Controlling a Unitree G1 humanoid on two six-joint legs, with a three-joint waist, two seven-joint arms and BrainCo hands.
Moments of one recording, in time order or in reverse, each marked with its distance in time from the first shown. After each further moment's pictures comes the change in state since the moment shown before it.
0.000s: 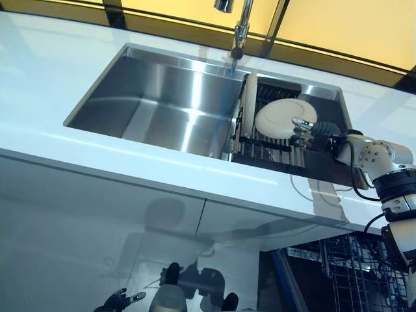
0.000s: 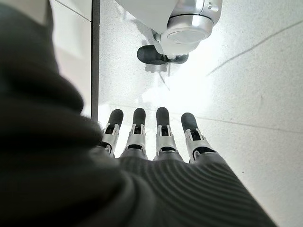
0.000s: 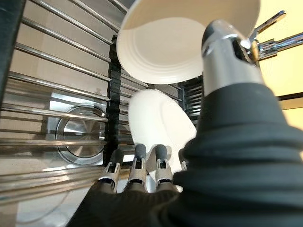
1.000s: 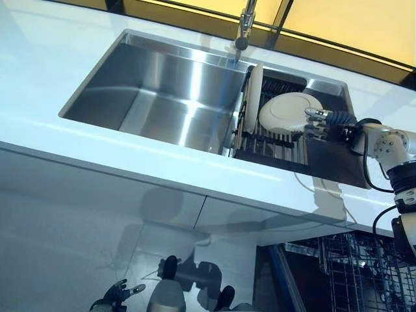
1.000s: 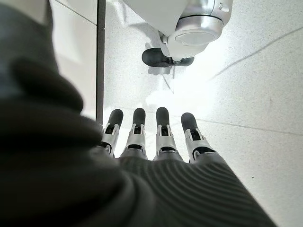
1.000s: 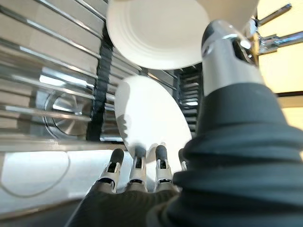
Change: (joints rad) left arm -0.021 0.015 -0.001 -0.012 0.000 -0.021 -0.003; right arm -0.074 -0.077 0.000 0.053 -0.101 0.017 0.091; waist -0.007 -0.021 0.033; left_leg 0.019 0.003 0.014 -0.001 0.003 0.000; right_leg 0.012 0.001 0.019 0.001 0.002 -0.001
